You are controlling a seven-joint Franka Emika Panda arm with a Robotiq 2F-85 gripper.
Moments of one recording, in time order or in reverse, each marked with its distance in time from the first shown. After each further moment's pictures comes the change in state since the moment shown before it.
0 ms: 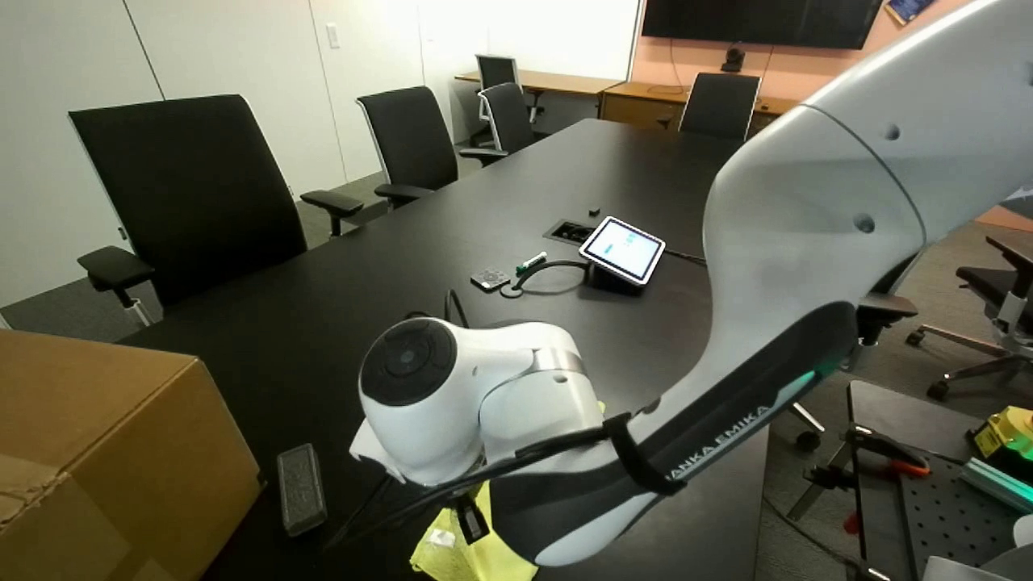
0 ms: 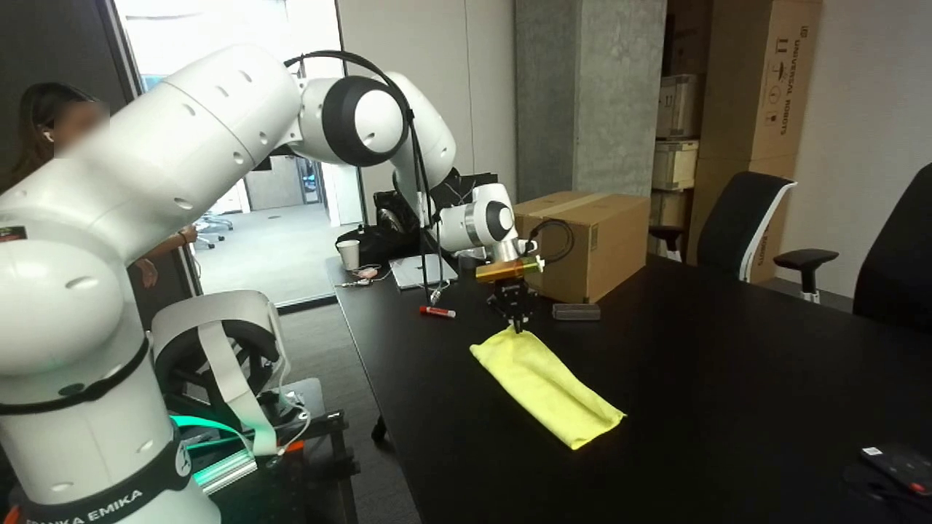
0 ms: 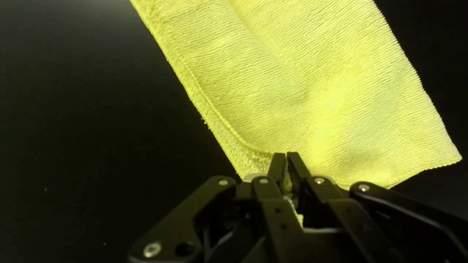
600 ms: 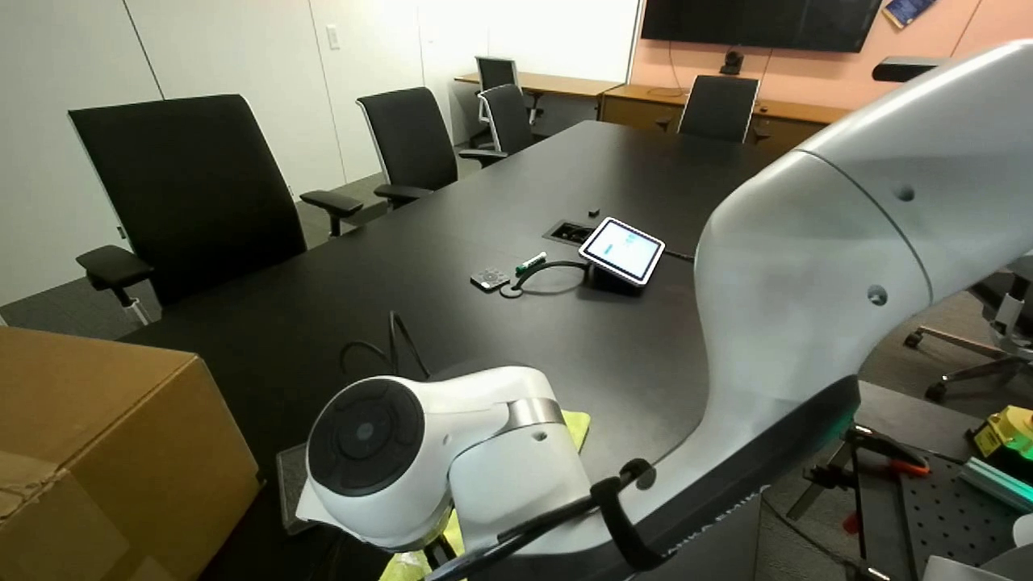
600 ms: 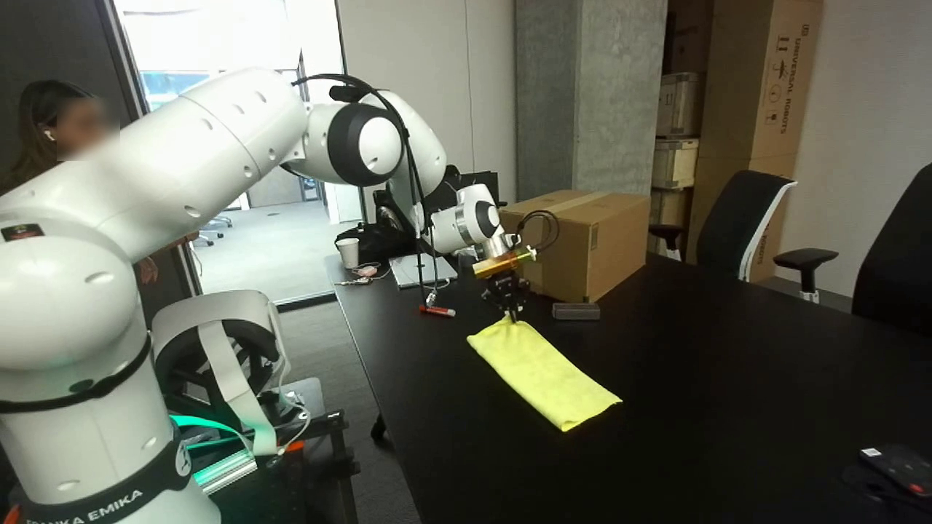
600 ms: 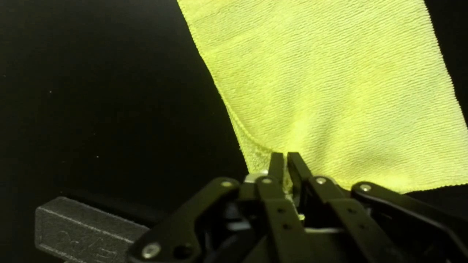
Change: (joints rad) arm 0.075 0.089 -0.008 0.145 -0.086 -0.002 -0.069
